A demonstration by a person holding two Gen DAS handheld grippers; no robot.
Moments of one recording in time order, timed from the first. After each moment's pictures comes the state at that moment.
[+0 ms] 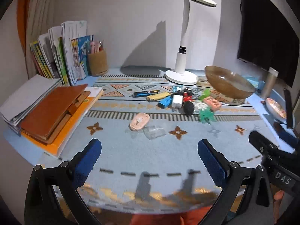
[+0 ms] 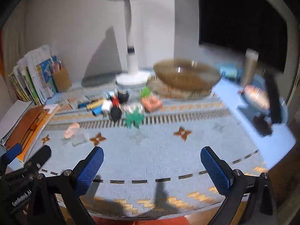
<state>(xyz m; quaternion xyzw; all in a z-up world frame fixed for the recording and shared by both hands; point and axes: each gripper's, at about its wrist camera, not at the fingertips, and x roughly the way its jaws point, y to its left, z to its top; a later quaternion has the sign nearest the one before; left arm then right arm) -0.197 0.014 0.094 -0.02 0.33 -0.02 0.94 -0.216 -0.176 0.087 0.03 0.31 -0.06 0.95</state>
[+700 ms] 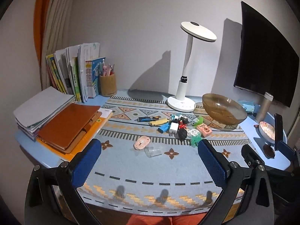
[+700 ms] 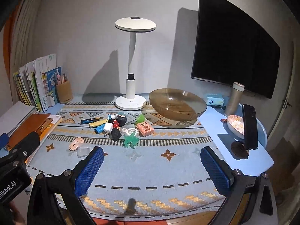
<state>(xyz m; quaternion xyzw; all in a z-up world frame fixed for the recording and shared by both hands) -0.253 0.009 0.149 -0.04 0.24 0.01 0.97 -0.264 -0.175 0.125 -0.02 0.25 -0.07 0.96</state>
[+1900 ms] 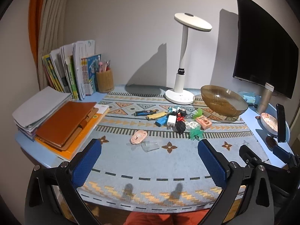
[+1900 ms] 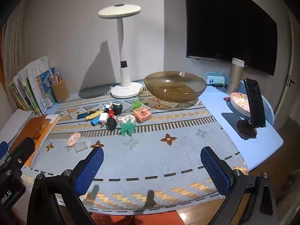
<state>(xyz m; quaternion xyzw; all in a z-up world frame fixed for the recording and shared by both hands) -0.245 -0.005 0.135 -0.02 0.27 0.01 0.96 -0.247 -0.205 0.097 0.03 0.30 -0.07 0.95</state>
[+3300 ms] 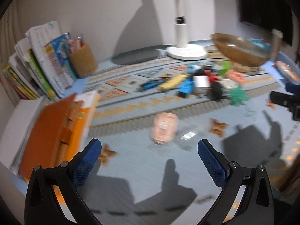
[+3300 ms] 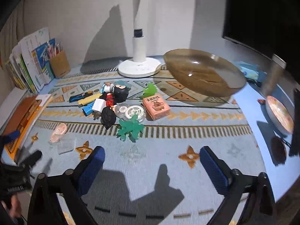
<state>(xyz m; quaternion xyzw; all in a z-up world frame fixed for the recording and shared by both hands) -0.105 0.047 0.053 0.12 0.38 -0.04 0.92 -0.113 -0.208 0.046 -0.01 0.39 0.01 0.92</state>
